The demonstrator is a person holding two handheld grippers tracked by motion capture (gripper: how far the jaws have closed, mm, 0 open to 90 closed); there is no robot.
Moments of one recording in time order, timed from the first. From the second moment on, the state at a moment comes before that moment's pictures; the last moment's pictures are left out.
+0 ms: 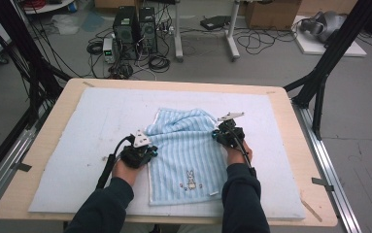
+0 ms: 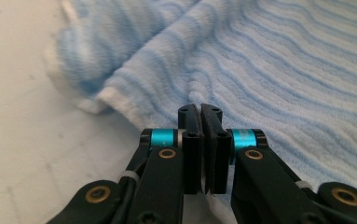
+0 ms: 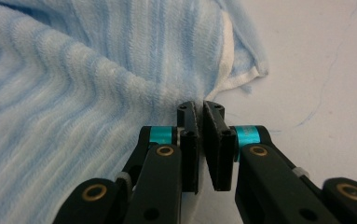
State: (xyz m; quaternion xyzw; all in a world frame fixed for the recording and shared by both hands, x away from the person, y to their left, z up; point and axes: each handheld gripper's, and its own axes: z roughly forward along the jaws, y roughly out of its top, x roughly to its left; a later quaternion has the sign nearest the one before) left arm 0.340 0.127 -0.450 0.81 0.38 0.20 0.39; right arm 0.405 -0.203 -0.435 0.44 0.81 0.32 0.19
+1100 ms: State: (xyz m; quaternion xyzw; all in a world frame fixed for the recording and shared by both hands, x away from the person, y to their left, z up) left arm 0.283 0.171 -0.449 0.78 0.41 0.11 0.46; right arm 0.294 -0.213 -0.421 0.42 0.80 0.38 0.20
